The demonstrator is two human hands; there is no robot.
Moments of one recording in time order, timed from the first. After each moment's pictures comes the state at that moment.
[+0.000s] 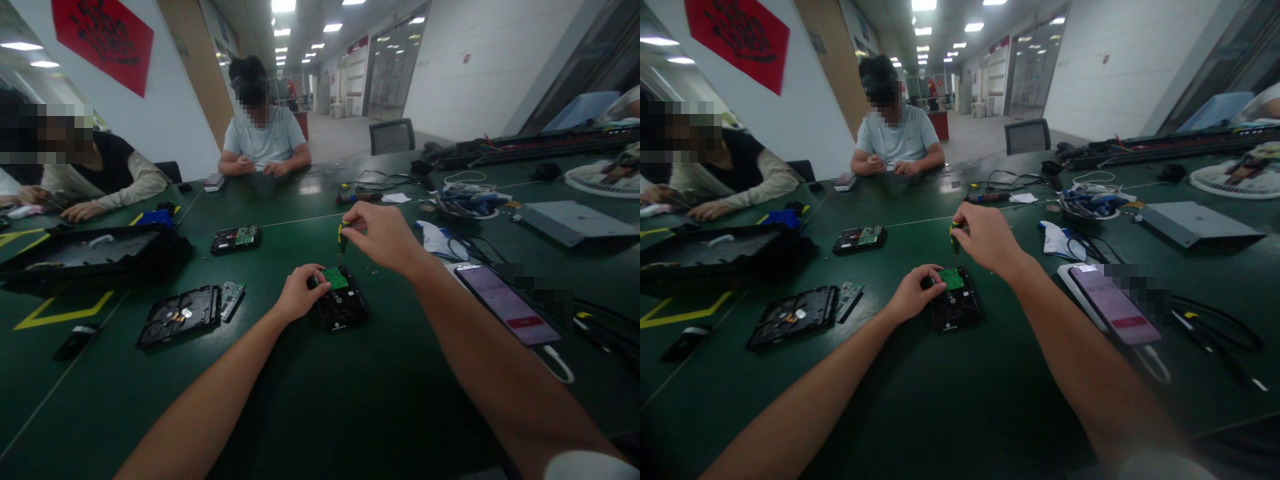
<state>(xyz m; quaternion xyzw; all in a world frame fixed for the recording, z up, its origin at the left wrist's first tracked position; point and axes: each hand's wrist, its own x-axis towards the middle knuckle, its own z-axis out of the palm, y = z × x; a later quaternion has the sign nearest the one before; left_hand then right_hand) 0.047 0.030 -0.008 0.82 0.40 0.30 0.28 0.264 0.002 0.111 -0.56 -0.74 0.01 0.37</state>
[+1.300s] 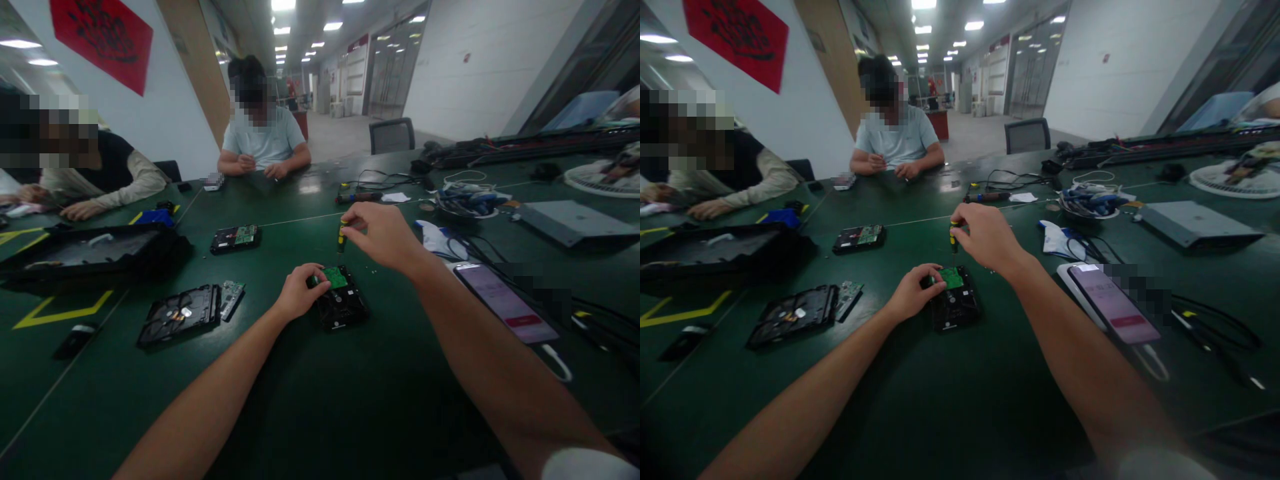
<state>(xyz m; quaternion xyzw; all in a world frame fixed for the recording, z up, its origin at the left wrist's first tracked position) 0.047 0.030 -0.008 0.82 0.39 0.30 0.28 0.266 0.001 0.114 -0.55 -0.76 0.00 0.36</state>
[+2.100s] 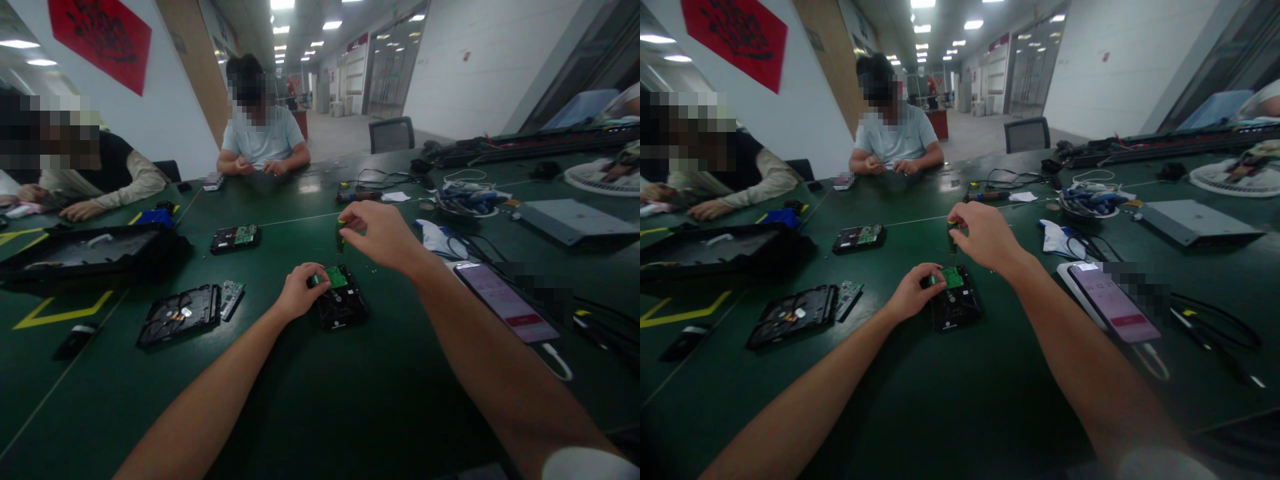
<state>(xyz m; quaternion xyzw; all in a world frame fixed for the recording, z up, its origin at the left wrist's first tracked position) 0.047 0.032 -0.010 0.83 0.37 0.31 0.28 0.264 -0.001 0.115 -0.55 -0.76 -0.01 0.35</state>
